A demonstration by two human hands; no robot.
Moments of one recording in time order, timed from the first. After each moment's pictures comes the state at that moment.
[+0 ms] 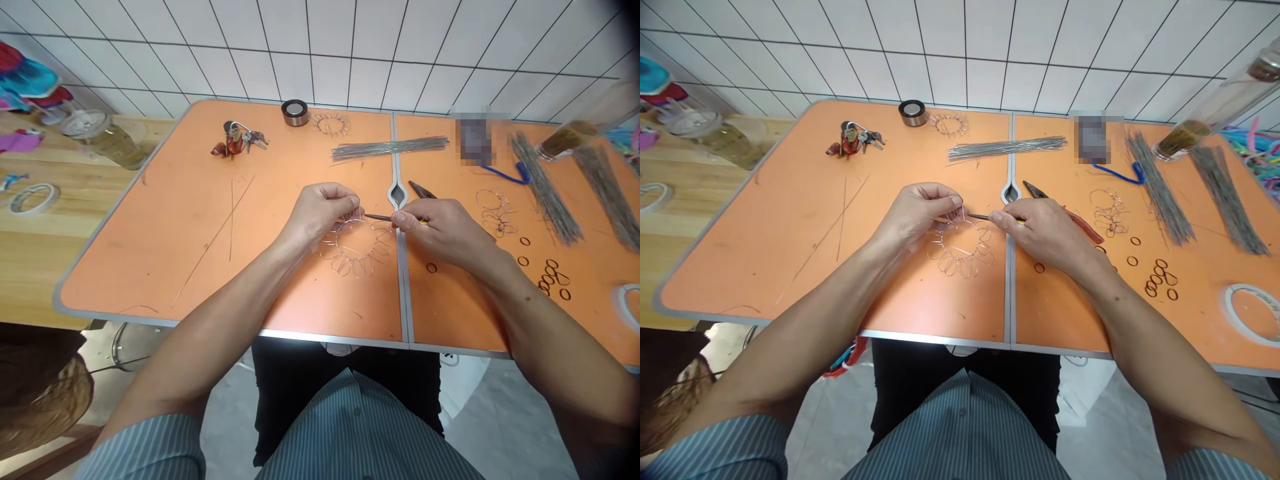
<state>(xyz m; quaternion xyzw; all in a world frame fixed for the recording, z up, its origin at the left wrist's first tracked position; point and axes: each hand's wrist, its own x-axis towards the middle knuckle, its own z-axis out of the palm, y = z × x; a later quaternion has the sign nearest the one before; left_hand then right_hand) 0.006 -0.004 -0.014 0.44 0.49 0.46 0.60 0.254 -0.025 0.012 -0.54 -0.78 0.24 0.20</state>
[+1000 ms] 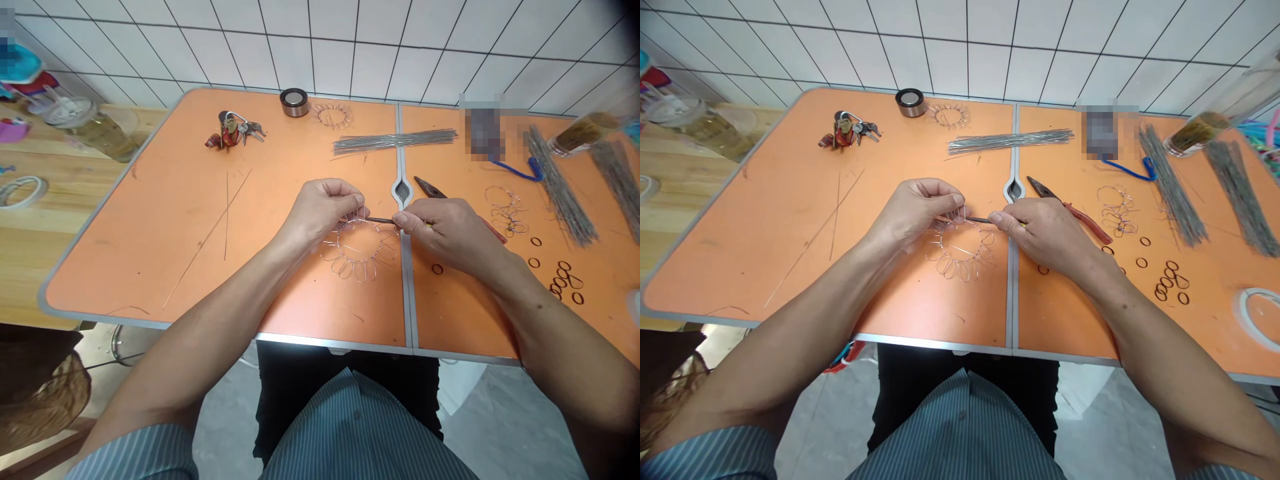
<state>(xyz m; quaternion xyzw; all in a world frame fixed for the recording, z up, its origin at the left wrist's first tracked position) 0.007 -0.007 -0.004 0.47 0.50 0.42 0.60 0.253 -0.023 0.009 -0.51 -0.83 0.17 0.15</state>
